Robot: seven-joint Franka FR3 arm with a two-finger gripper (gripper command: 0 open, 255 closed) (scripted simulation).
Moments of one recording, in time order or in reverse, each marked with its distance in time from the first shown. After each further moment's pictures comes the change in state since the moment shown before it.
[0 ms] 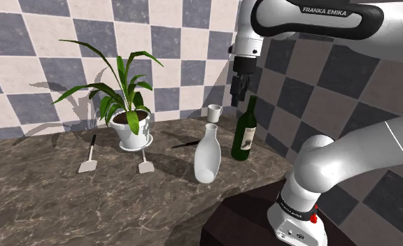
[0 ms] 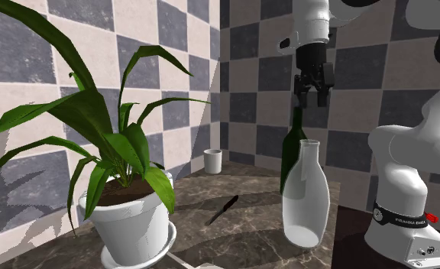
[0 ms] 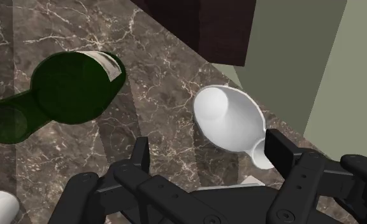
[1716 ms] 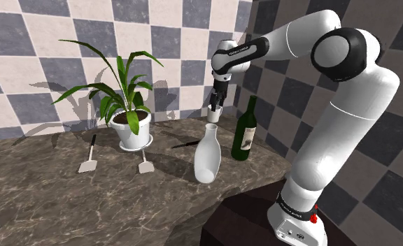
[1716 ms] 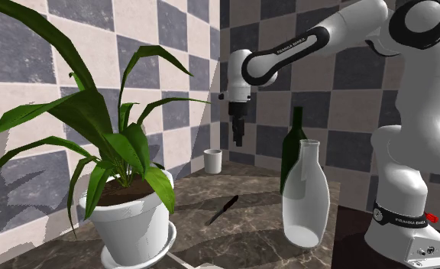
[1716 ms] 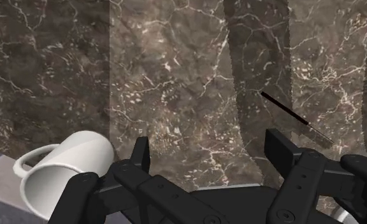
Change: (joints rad) arm -0.116 0.648 -0.215 0.168 -0.109 0.557 -0.263
